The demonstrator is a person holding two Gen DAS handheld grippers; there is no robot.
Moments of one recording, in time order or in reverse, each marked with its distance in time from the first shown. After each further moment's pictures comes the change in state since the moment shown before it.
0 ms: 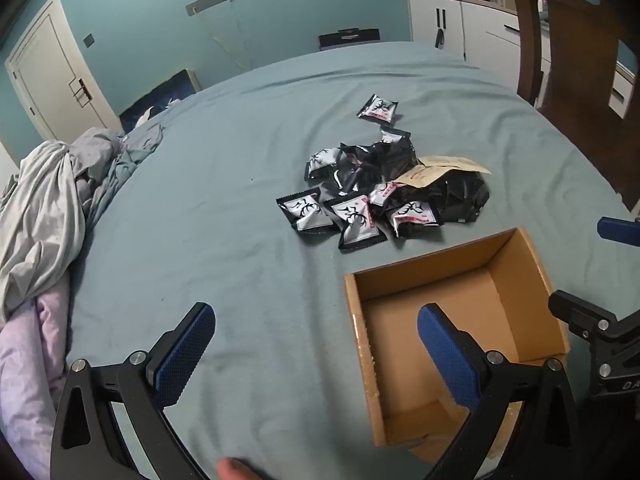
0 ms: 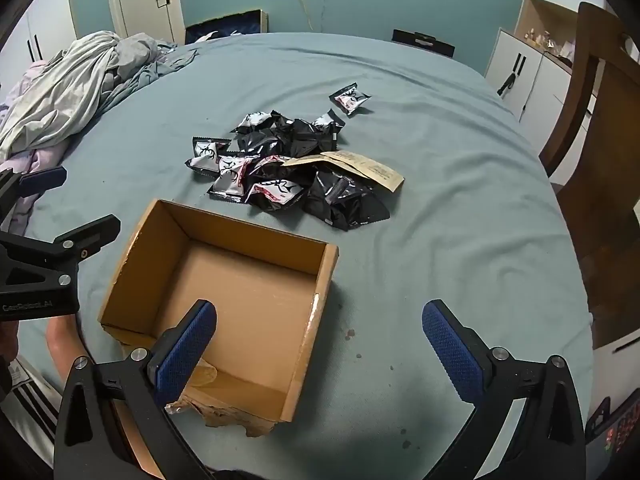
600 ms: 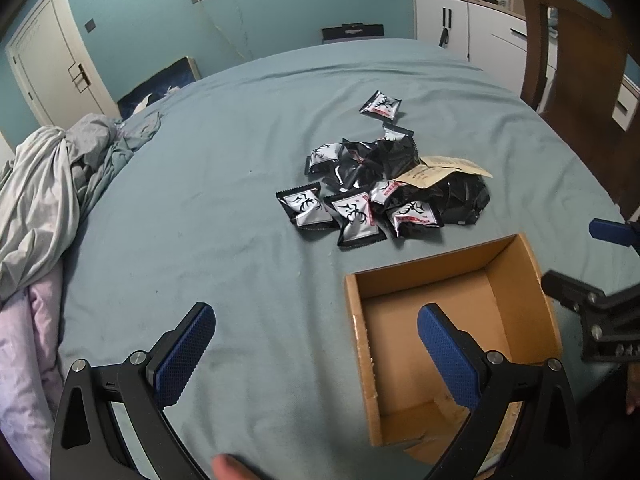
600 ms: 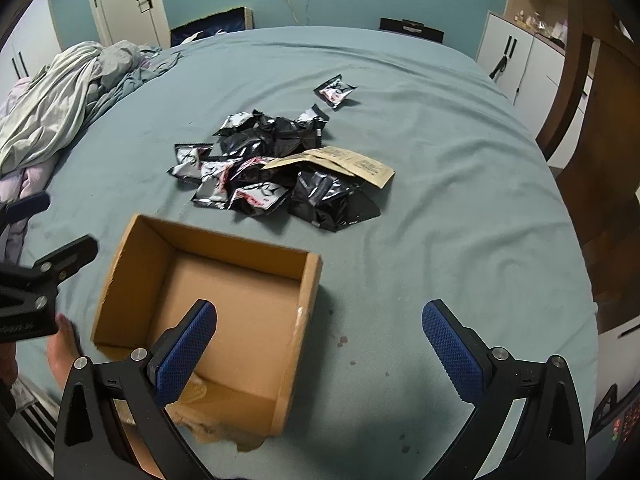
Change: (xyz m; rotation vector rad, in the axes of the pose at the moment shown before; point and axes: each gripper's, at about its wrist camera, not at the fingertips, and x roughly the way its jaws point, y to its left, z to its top) left arm 0.004 0.007 0.004 -0.037 0.033 -0.026; right arm 0.018 -0.015 0.015 0.066 0.032 -0.005
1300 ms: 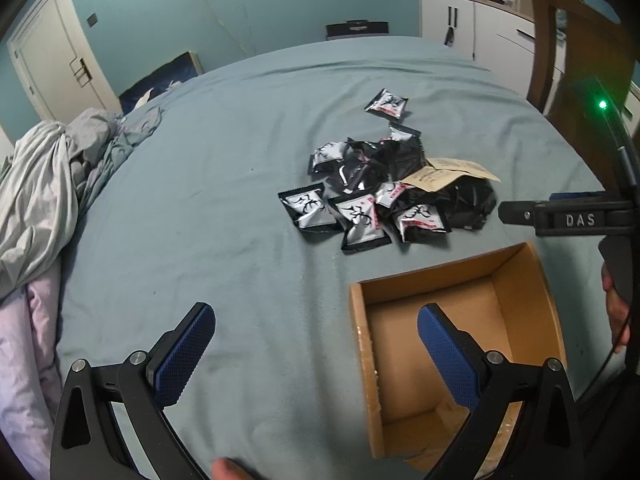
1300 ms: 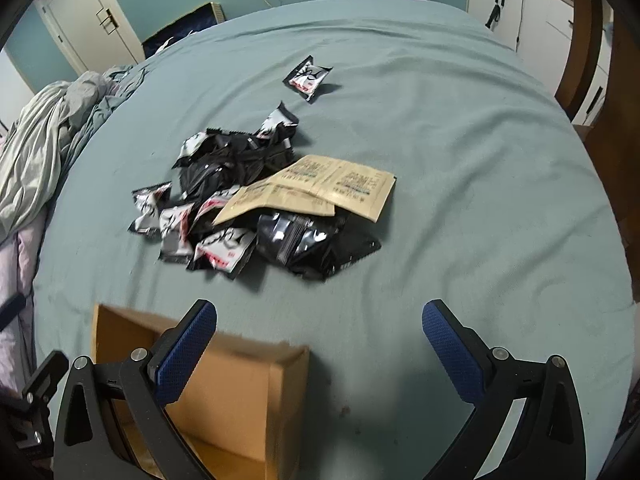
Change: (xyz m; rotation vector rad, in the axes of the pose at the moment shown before) left arm 0.009 0.005 0.007 -0.026 0.020 0.001; right arm 0.075 -0.047 0.060 0.172 0.099 0.110
